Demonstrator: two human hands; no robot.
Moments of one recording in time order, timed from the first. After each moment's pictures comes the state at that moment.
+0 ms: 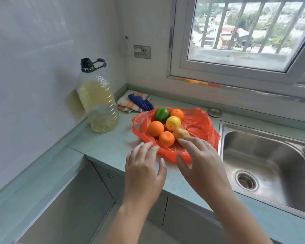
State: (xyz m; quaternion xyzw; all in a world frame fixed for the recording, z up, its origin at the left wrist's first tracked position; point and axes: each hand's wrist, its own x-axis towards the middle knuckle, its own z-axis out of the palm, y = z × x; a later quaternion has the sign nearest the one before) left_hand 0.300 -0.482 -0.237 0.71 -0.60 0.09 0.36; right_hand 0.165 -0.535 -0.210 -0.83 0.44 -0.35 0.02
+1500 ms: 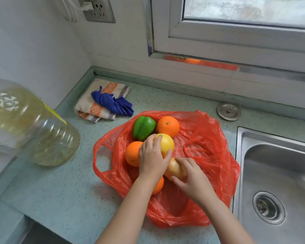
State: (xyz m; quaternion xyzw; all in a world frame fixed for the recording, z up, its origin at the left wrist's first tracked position) left_hand 0.314 -0.826 -0.376 0.76 -0.58 -0.13 0.25; right_hand 0.170 -0.817 -0.391 -0.77 0.51 -0.18 0.35
